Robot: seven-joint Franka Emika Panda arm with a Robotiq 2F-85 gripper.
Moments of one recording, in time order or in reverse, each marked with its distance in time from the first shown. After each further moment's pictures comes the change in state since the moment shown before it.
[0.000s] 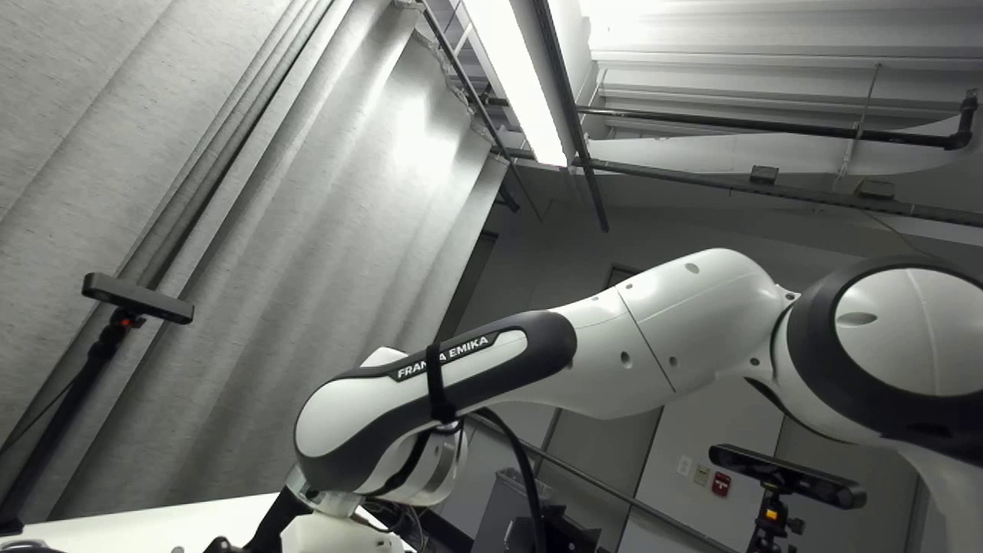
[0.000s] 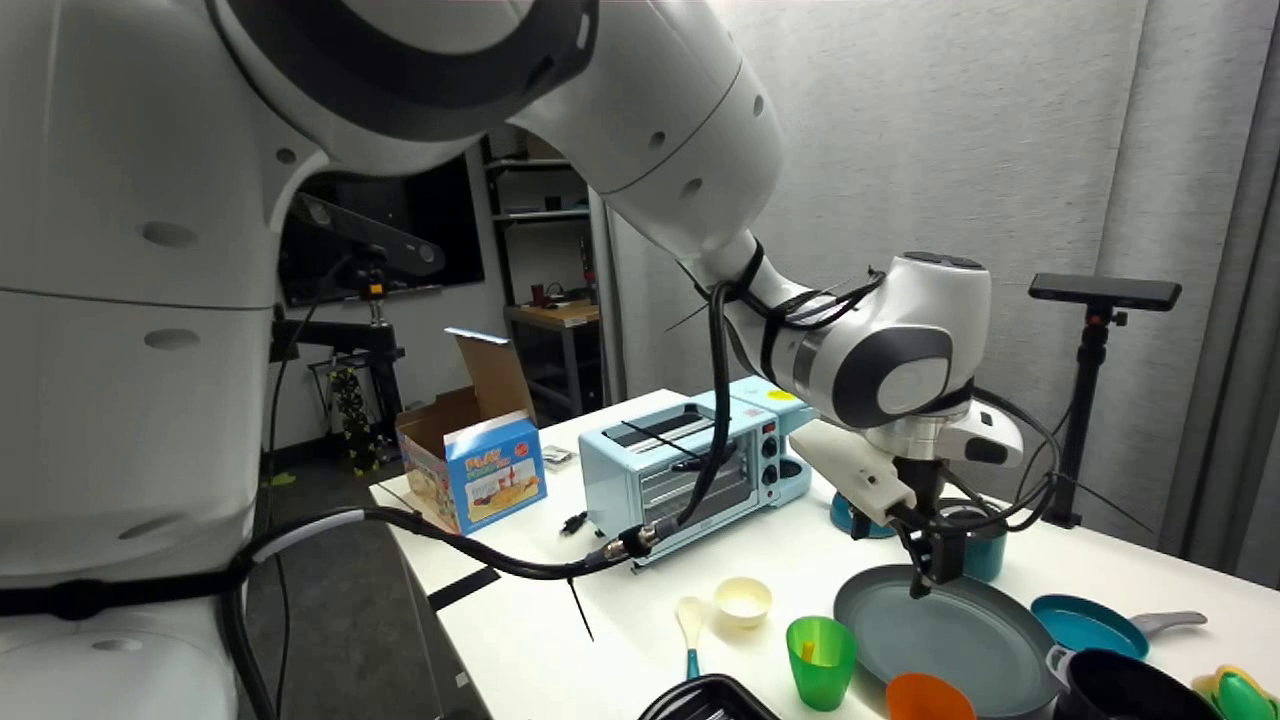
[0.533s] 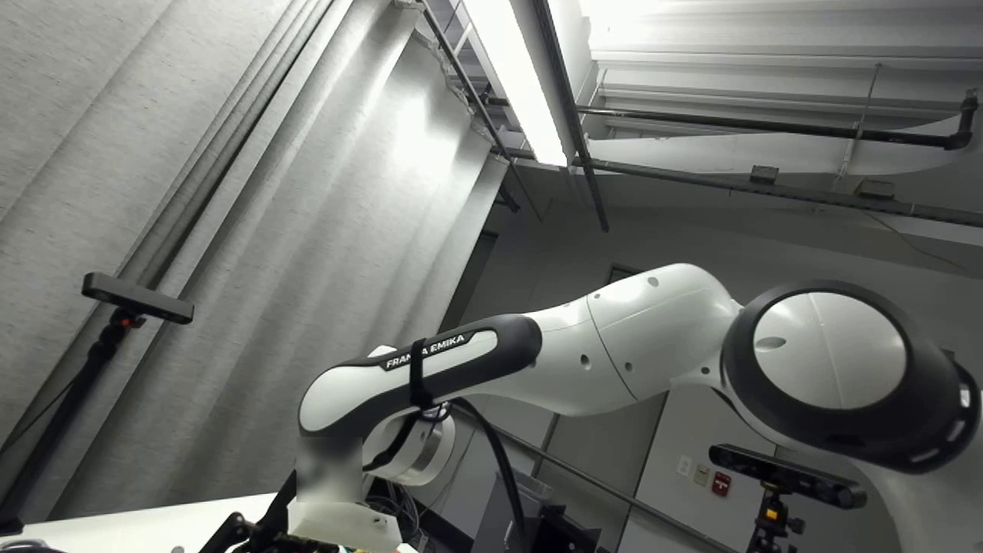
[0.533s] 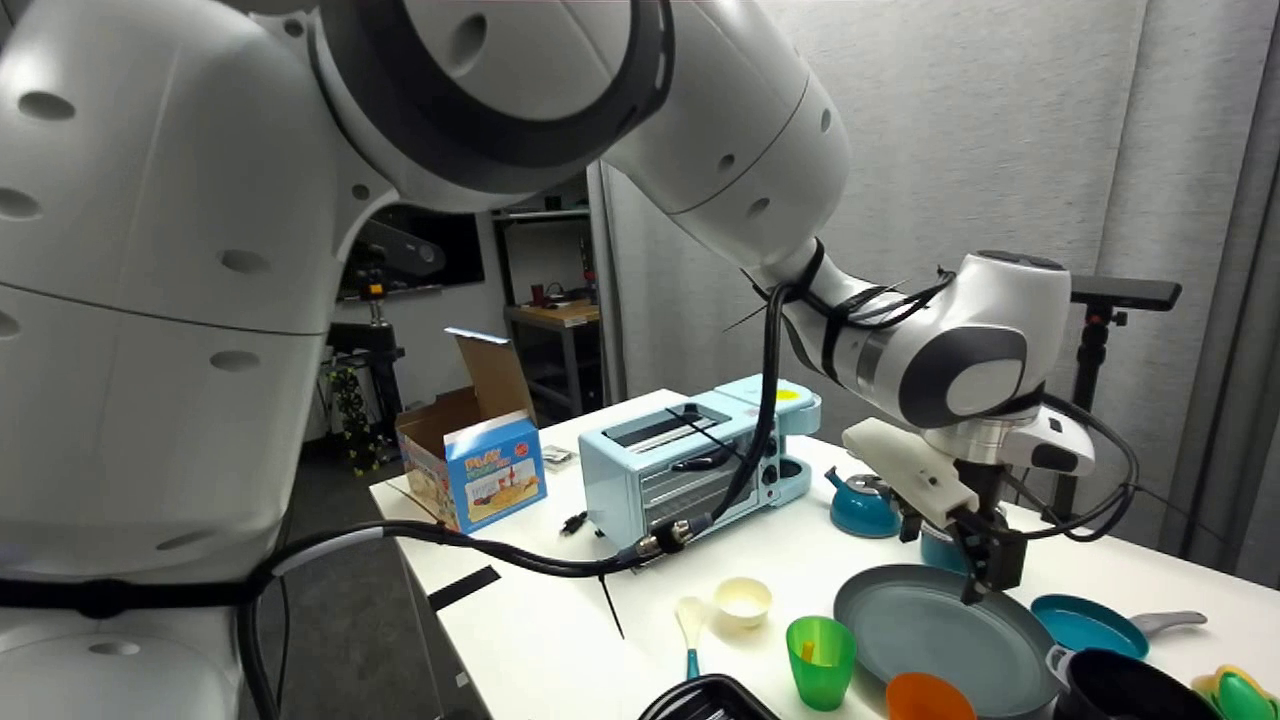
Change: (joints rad) arm -0.053 0.108 -0.012 0.166 0.024 -0.082 -0.003
